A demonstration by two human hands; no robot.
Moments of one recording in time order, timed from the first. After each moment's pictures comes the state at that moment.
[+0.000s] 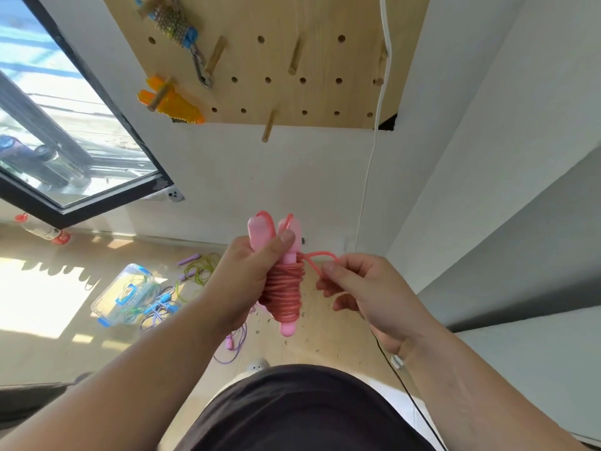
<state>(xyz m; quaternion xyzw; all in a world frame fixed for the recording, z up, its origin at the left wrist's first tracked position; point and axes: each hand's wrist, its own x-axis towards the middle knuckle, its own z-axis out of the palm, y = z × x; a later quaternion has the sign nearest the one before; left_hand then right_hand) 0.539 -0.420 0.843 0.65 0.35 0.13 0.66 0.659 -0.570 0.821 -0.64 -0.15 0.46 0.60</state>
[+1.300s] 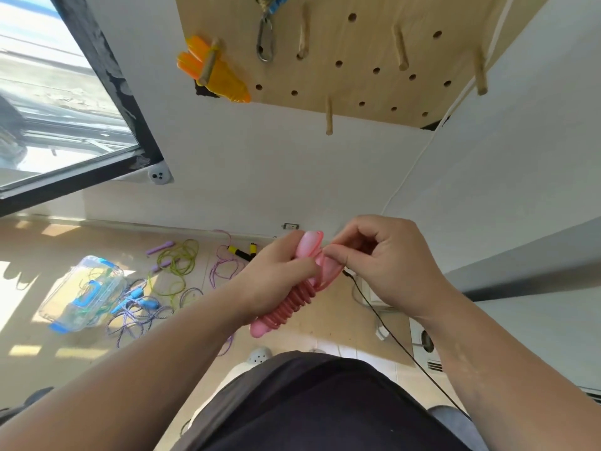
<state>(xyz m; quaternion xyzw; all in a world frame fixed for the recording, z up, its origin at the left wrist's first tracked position) 0.452 -0.236 0.819 0.69 0.21 -0.05 0.69 0.568 -0.386 0.866 -0.78 -0.39 0.21 0.44</state>
